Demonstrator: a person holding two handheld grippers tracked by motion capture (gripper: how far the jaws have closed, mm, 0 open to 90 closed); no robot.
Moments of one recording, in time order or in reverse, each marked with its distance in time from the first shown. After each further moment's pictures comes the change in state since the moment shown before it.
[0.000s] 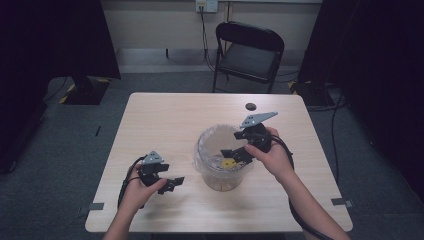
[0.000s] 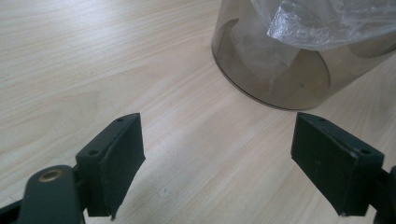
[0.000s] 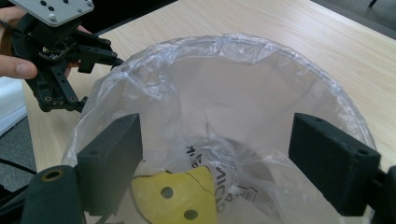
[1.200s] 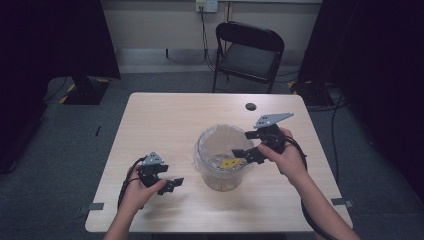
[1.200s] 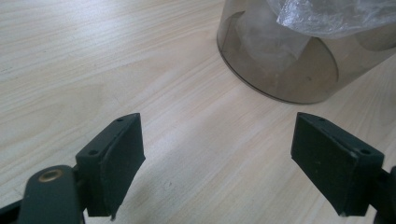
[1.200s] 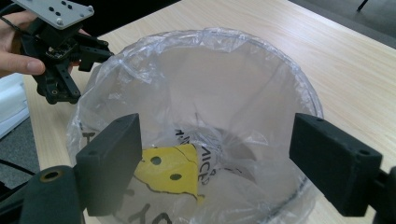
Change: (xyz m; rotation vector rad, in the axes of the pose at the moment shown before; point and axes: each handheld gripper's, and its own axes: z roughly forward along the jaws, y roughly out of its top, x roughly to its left) left arm 0.003 -0.004 0.001 0.013 0.015 0.008; right arm -0.010 -0.012 -0.028 -0.021 -0.013 0.012
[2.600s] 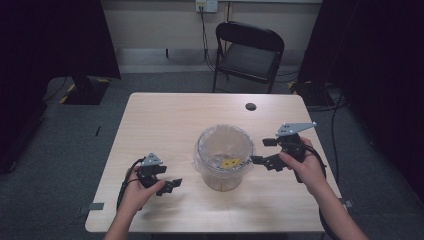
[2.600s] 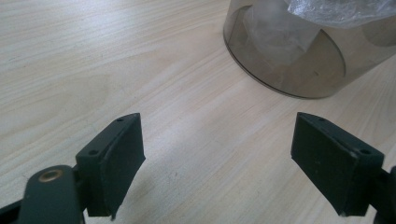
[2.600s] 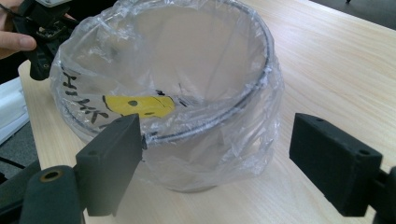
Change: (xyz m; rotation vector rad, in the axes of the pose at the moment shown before) left arm 0.001 -0.004 -0.001 0.009 0.015 -0.015; right arm -0.021 -0.045 -0.029 -0.025 -0.011 0.052
